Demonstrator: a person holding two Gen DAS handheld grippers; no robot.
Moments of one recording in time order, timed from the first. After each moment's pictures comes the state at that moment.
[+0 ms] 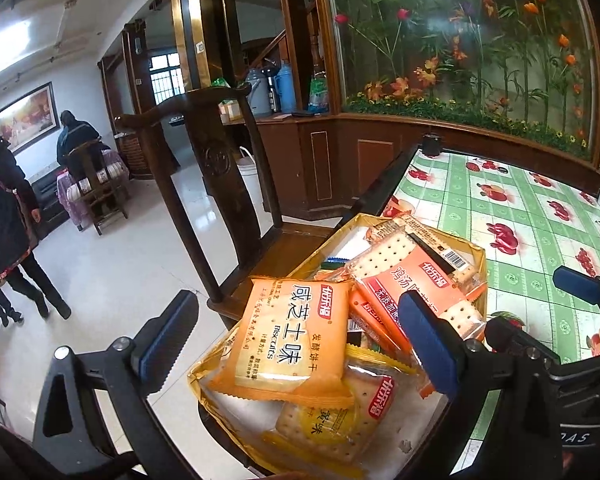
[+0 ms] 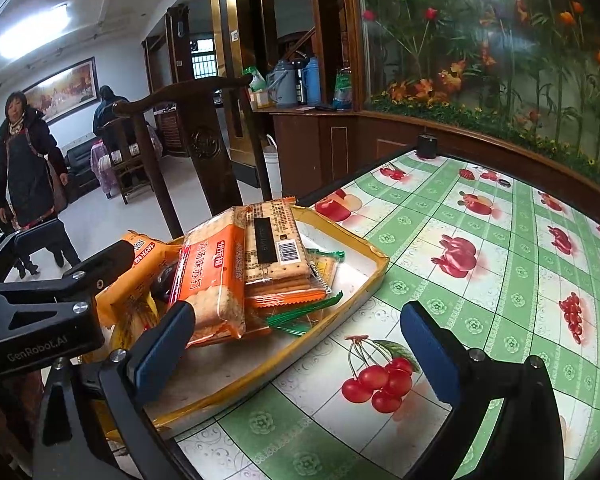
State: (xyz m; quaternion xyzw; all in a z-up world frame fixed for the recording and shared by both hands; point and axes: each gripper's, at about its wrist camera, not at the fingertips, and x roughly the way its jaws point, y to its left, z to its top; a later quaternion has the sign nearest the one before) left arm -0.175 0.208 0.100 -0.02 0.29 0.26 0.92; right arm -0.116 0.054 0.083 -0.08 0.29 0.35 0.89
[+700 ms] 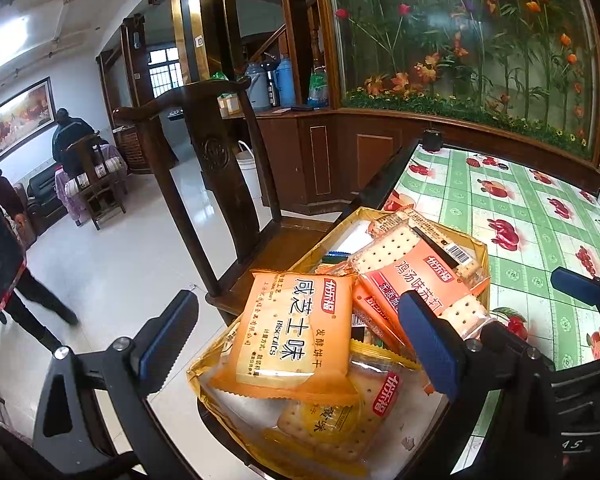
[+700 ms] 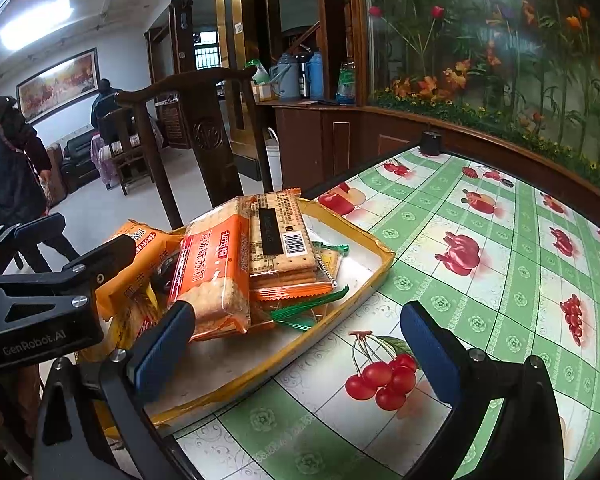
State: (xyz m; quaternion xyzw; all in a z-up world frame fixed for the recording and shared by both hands) left arm -0.175 0.211 0.097 -0.03 0.29 0.25 0.92; right arm -0.119 0.060 0.079 -0.09 0.29 0.35 0.88
